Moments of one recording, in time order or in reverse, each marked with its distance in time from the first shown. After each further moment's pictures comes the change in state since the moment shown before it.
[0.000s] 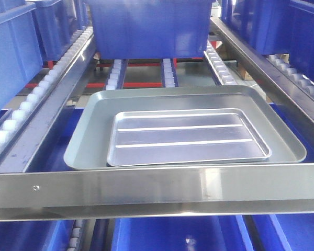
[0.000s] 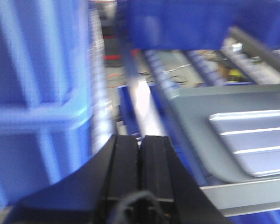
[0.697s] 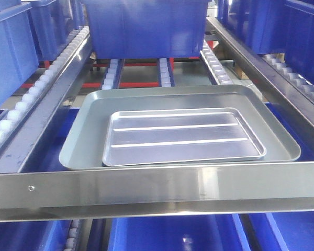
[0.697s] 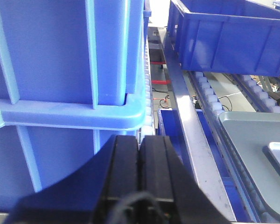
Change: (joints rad) left arm 0.122 -0.004 0.094 -0.011 -0.199 0.005; right arm 0.000 0.000 0.000 0.000 0.000 -0.002
